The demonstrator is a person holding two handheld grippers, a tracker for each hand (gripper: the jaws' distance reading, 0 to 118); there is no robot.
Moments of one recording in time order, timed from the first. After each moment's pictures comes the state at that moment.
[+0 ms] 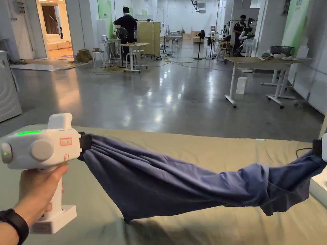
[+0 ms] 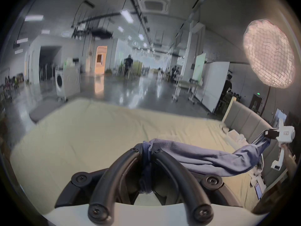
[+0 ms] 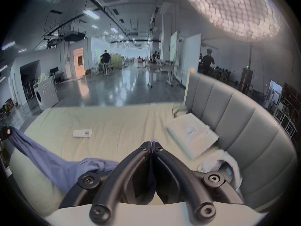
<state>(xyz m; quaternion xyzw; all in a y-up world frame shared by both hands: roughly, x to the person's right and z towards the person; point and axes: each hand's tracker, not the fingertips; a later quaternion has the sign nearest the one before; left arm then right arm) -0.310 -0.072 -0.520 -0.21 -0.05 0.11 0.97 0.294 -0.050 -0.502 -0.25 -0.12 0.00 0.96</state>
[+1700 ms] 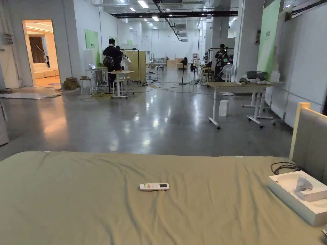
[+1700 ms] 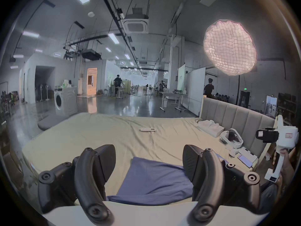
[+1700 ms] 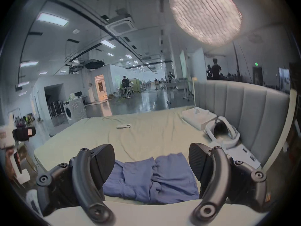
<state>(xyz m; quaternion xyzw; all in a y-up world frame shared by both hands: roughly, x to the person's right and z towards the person) -0.250 -0.089 -0.146 -0.10 -0.10 0.04 0.99 0.200 -0.100 -0.105 -0.10 -0.02 -0.05 0.99</state>
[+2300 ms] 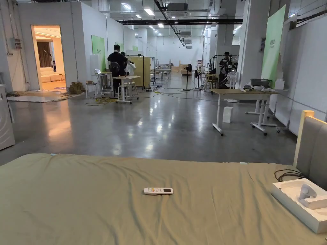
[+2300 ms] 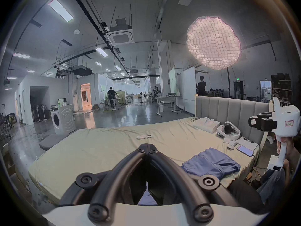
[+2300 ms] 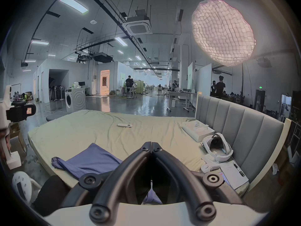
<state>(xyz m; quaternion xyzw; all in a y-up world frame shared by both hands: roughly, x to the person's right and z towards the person) -0.231 -0.078 -0.112 -0.06 -0.13 -0.03 0.99 0.161 -0.093 -0.084 -0.09 -0.02 0.03 1.00</state>
